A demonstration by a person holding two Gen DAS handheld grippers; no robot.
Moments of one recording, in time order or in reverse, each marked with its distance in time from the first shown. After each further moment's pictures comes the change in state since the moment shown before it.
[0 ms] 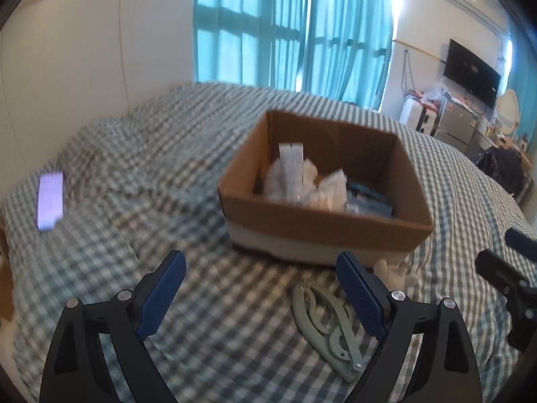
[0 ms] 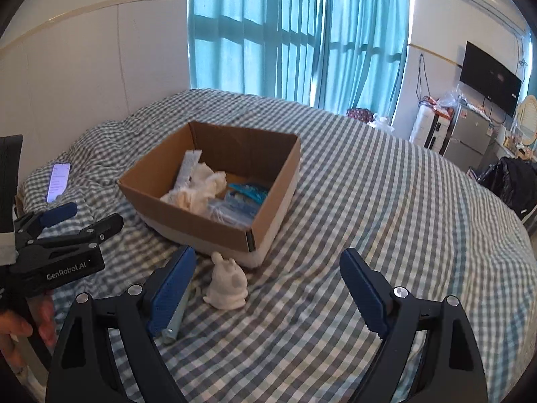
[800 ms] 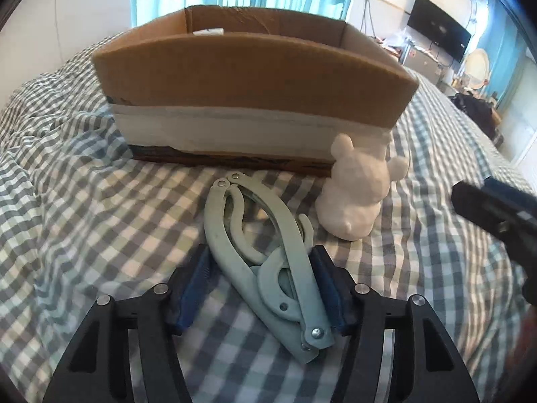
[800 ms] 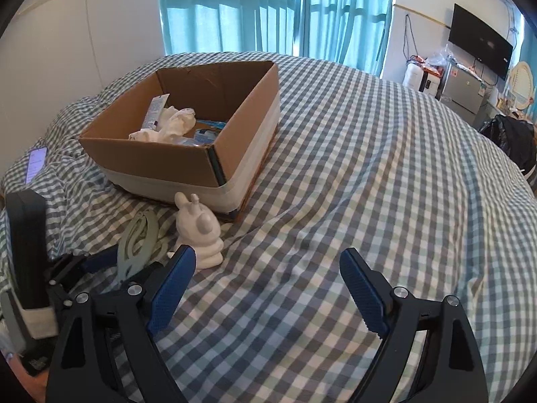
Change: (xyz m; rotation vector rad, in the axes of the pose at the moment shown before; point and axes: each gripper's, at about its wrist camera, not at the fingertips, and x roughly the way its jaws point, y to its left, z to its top) left arm 0.060 -0.039 -0.061 0.106 0.204 -0.186; right arm 0.043 -0.011 -0.042 0.080 0.144 -0.039
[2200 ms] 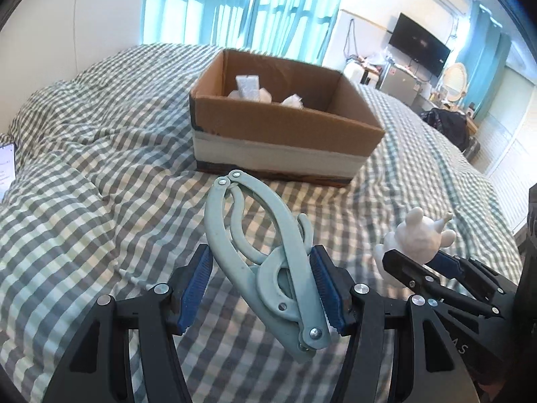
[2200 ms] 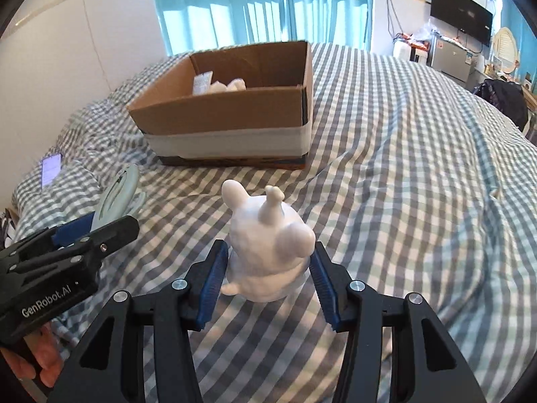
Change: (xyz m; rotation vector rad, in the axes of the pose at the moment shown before) left arm -0.093 0.060 -0.015 0.011 -0.070 -0.098; right arm -0.033 0.088 -0.051 0.133 0.007 0.000
